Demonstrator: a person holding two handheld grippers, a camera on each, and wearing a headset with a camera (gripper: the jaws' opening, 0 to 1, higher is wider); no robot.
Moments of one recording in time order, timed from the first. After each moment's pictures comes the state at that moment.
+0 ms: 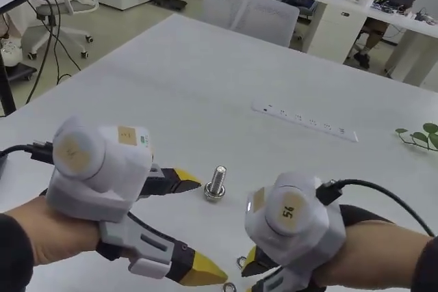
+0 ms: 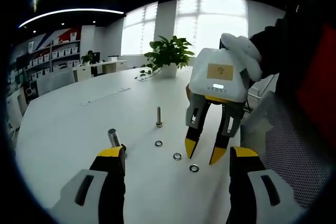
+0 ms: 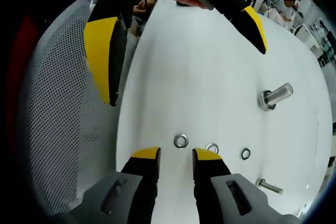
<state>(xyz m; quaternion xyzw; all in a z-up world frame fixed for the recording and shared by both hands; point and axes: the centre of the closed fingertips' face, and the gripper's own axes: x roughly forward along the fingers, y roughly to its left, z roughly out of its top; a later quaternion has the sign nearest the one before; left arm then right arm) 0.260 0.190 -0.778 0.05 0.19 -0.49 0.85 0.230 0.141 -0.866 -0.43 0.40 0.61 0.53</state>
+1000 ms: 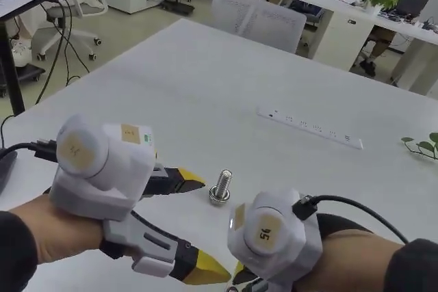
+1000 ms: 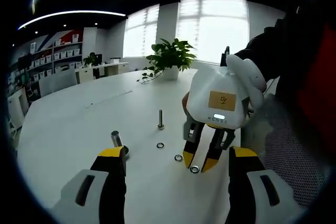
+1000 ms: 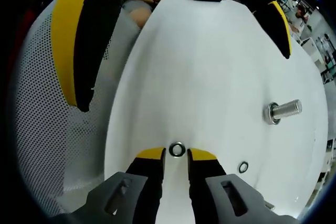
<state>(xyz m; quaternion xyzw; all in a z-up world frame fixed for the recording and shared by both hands) 0.255 0.190 -0.770 0.05 0.18 -0.48 0.85 0.229 0.146 -0.878 -0.48 0.37 0.61 0.50</state>
